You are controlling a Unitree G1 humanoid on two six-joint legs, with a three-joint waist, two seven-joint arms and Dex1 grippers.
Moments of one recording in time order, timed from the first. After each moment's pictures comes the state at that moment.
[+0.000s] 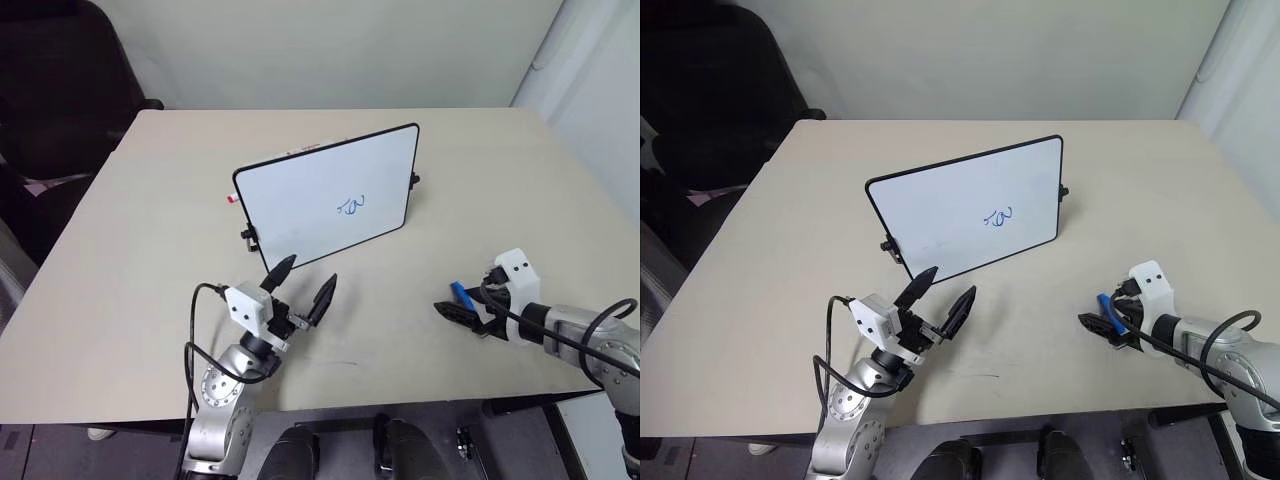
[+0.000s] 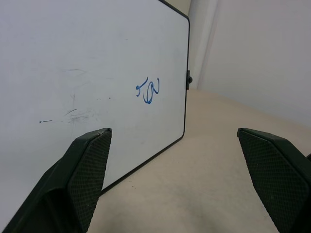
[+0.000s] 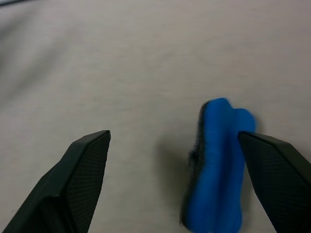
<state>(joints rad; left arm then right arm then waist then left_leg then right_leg) 0.07 0.13 -0.08 -0.23 -0.33 -0.14 -0.50 -0.15 -0.75 -0.19 -0.43 0.73 1.13 0.41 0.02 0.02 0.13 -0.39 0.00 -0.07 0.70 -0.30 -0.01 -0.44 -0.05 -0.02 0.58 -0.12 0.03</state>
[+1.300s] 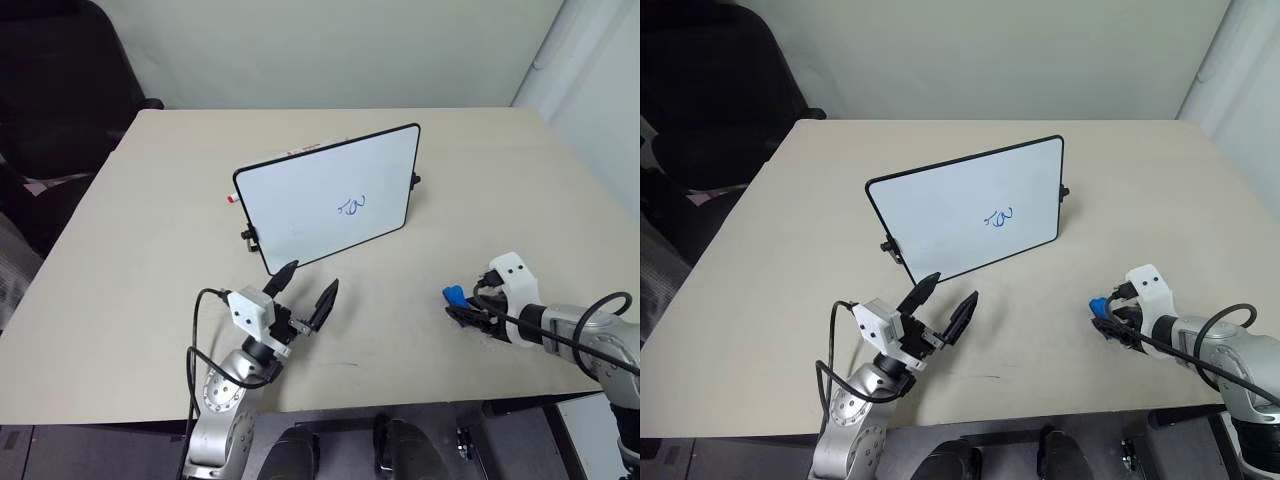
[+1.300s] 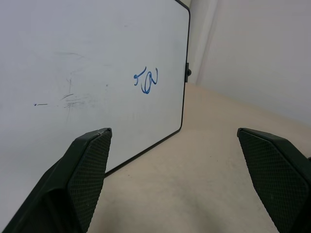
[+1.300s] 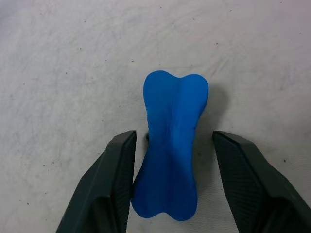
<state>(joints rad) 0.10 0.13 -0.08 -0.24 -0.34 -0.13 -0.49 -0.18 -0.76 -0.15 -0.43 0.64 1.23 0.43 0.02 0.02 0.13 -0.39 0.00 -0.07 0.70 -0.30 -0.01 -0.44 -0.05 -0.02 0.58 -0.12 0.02</state>
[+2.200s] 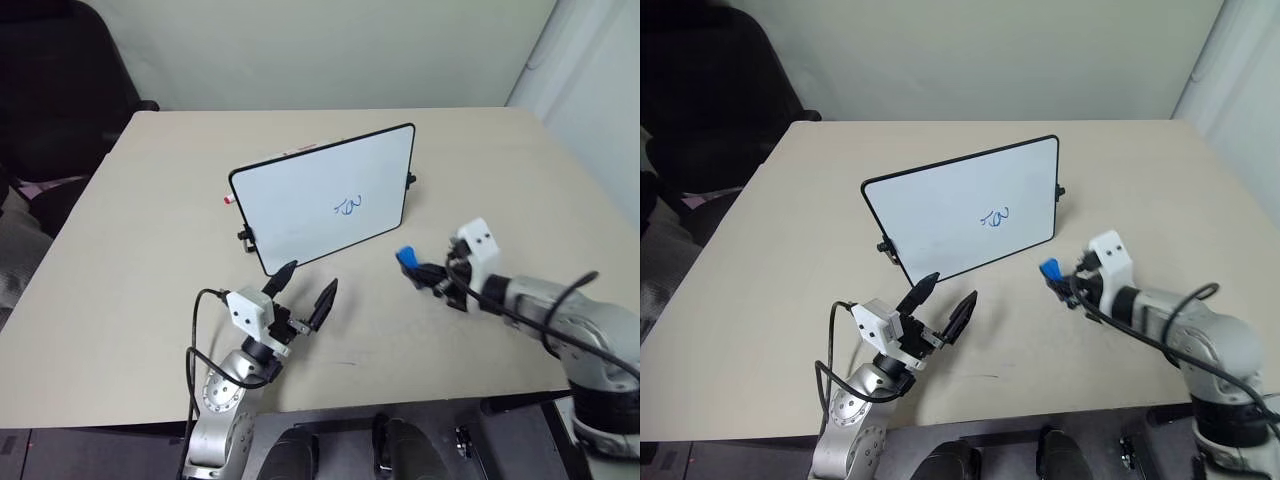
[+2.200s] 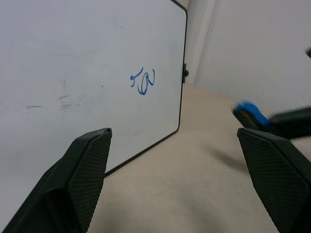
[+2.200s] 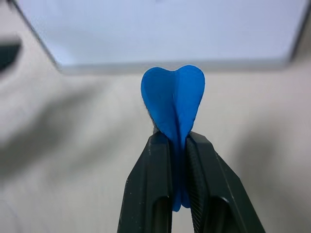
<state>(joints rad) 0.09 0.13 -0.07 -0.24 -0.35 -0.13 -0.49 -0.45 -0.48 -0.07 -0.40 0.63 1.13 0.39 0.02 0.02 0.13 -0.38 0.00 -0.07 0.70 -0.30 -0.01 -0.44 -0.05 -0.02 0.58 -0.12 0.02</state>
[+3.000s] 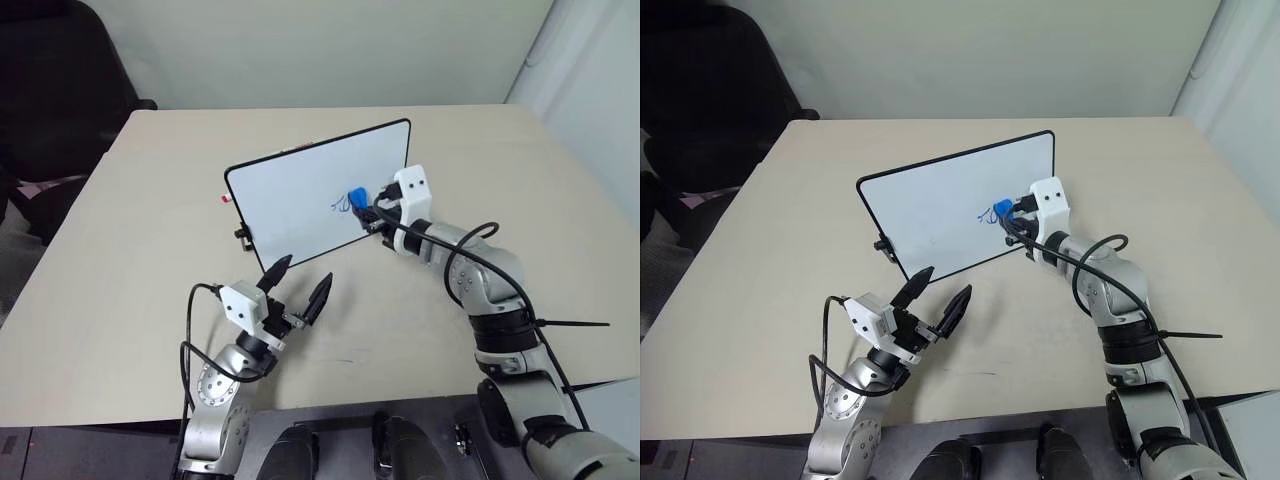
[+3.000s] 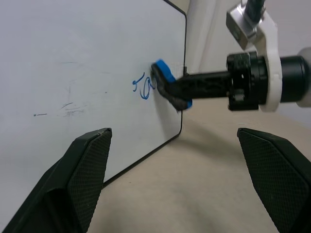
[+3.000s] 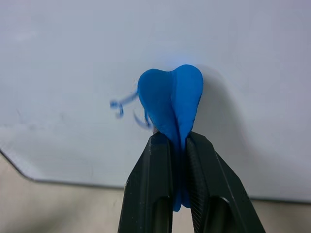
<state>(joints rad) 0.07 0.15 -0.05 -0.23 -0.37 -0.12 -0.50 -0.75 -0.22 0.05 0.02 0.37 0.83 0.32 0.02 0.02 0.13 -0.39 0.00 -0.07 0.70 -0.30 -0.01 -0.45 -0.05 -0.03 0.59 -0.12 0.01</state>
